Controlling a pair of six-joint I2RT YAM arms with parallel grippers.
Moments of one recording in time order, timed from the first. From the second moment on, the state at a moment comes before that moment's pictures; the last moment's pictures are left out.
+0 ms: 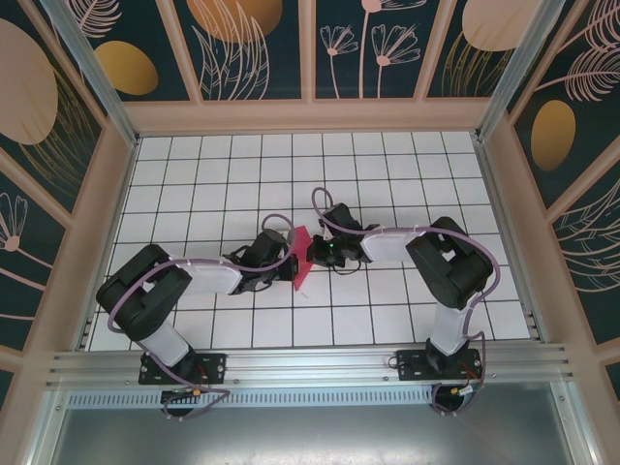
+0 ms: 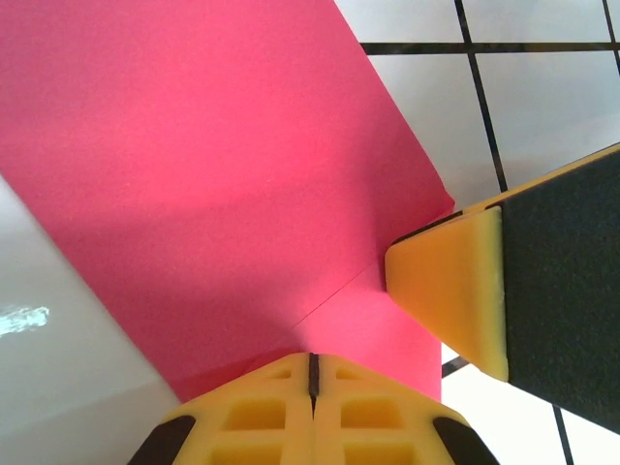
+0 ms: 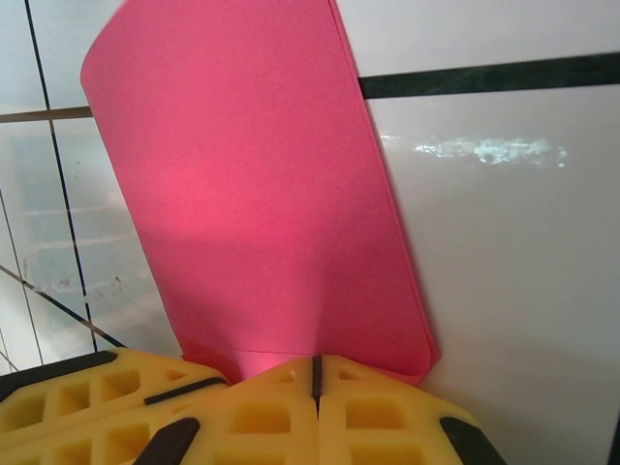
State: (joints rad) left arm -0.74 1.64 0.61 0.18 0.09 -0.67; right arm 0.72 1.84 0.93 -0.06 -0.37 0.82
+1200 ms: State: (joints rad) left arm -0.74 1.65 0.57 0.29 0.10 -0.67; right arm 0.72 1.79 0.86 -0.04 -0.40 0.87
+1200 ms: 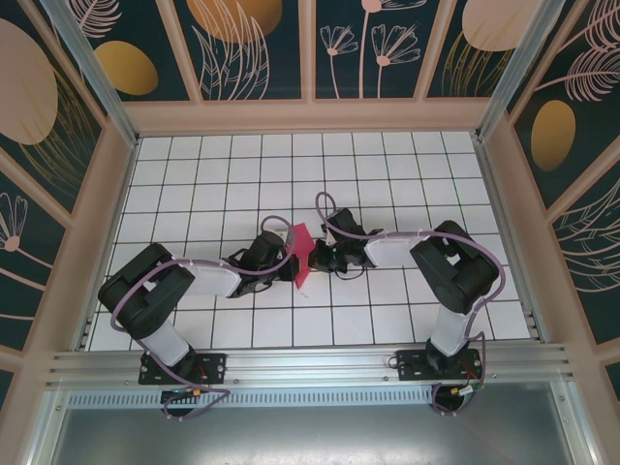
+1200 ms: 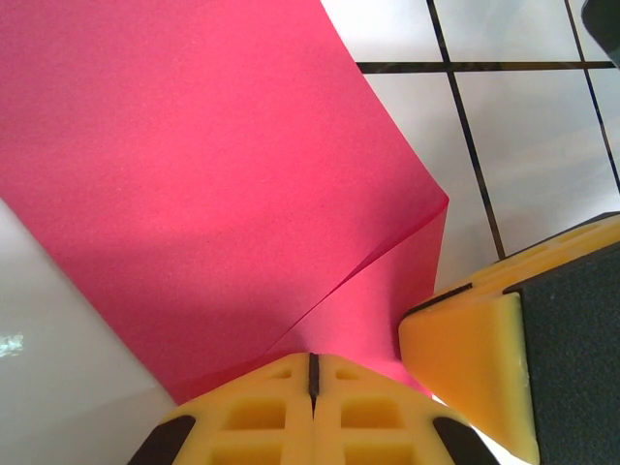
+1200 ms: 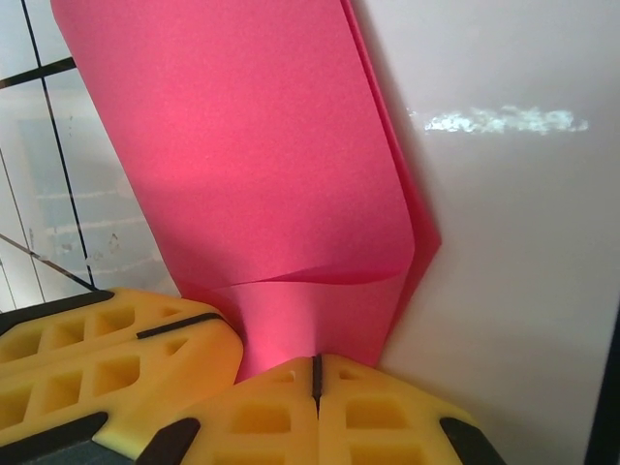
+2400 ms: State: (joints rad) left arm -0.74 1.65 0.56 0.32 0.10 -0.67; right arm 0.81 1.69 0.70 0.15 -0.45 0.99
